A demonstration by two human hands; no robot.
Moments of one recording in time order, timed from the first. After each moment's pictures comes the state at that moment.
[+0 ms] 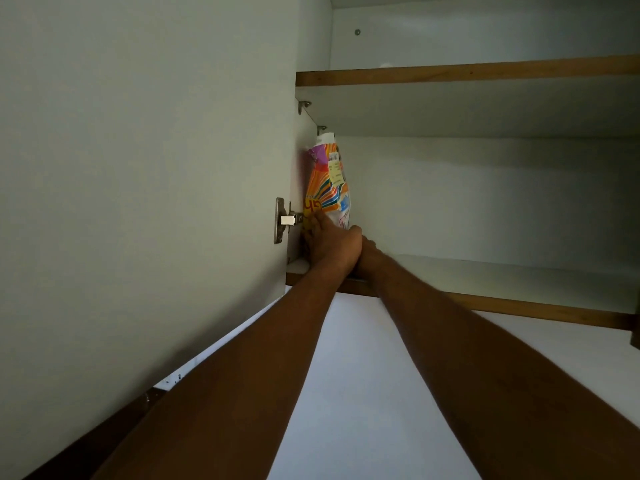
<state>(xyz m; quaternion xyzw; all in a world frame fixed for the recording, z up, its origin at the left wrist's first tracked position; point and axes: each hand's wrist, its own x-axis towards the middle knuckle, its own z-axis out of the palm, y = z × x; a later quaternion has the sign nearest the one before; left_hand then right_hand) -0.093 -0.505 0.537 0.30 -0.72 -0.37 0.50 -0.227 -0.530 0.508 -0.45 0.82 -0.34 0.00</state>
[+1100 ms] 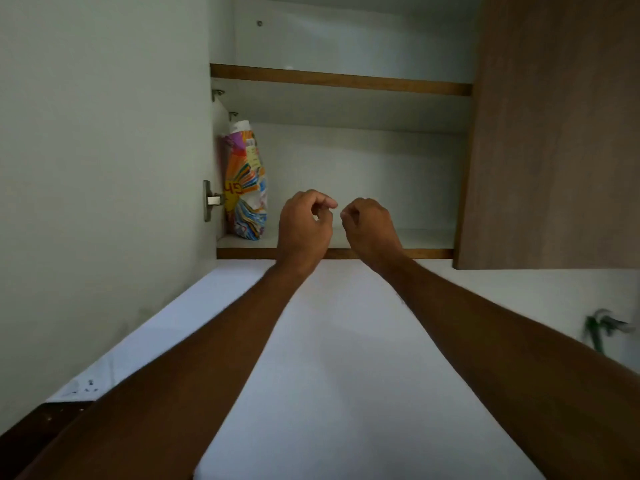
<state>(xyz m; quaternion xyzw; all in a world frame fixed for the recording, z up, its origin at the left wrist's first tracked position) -0.026 -0.376 0.525 -0.02 -0.74 -0.28 0.62 -0.097 -0.270 0.533 -0.36 0.78 -0.39 -0.34</state>
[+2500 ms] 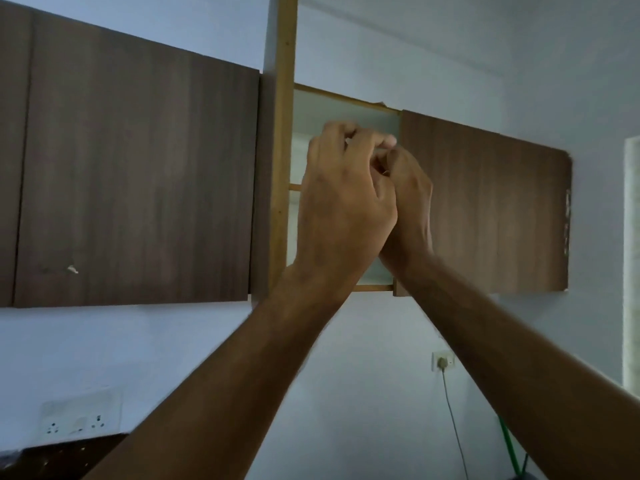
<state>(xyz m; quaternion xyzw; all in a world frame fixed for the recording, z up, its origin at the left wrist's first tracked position) 0.394 -0.264 0.634 -0.18 -0.62 -0.21 0.74 0.349 -0.197 0.637 -0.37 0.57 -0.48 -0.55</state>
